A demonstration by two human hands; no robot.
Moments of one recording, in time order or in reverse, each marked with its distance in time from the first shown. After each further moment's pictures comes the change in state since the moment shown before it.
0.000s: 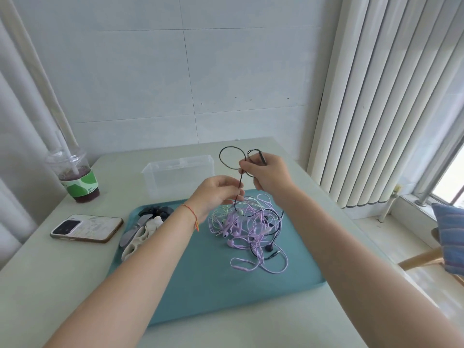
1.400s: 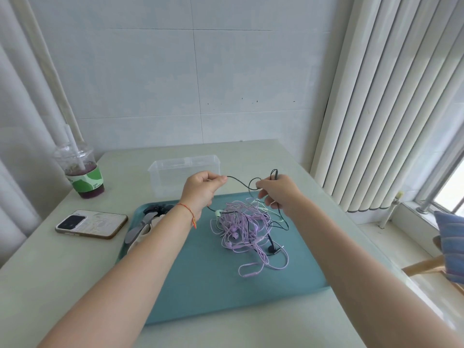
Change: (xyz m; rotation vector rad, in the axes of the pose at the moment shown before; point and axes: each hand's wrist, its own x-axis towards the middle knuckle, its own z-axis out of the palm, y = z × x) left_hand 0.007 -0.013 -0.028 -0.065 0.369 0.029; right_hand 0.003 0.029 -0.004 -0.176 0.000 0.390
